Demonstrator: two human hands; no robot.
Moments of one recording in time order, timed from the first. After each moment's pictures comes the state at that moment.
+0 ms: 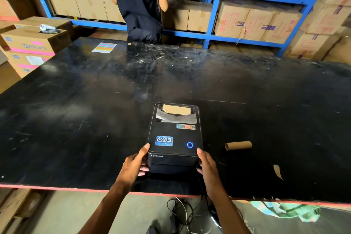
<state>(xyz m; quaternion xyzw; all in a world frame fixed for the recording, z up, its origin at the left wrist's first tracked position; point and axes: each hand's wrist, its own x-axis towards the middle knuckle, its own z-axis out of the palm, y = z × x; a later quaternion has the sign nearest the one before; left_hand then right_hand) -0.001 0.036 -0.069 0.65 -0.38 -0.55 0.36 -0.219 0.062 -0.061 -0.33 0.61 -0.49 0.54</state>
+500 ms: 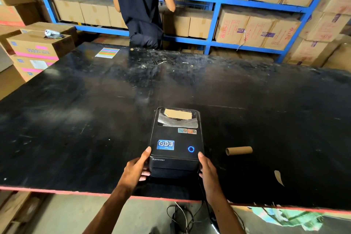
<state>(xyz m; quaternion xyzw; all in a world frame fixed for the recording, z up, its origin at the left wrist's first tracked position) -0.005 0.036 -0.057 0.65 -0.38 -0.56 0.33 -0.215 0.060 -0.060 -0.32 0.63 -0.48 0.52</state>
